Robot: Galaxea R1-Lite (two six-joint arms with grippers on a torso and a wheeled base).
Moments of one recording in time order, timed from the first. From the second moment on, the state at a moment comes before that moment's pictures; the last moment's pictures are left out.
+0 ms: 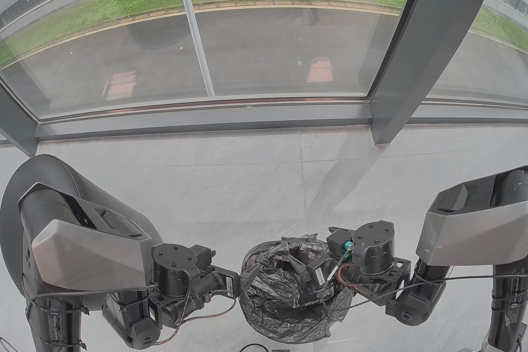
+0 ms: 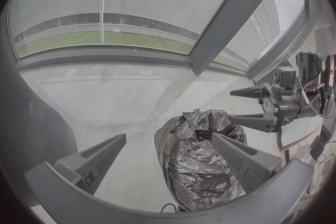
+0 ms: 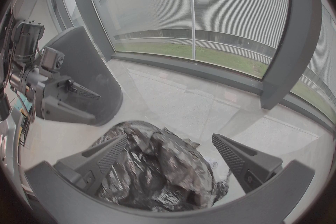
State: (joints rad) left arm -0.63 2.31 -0.34 -1.55 0.09 -0.24; right arm 0.70 2.28 -0.52 -1.37 -0.20 -0.09
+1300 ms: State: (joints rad) left arm -0.66 2.62 -0.67 -1.49 0.27 0.26; right arm 0.61 2.27 -0.50 -1.52 -0.22 0.05
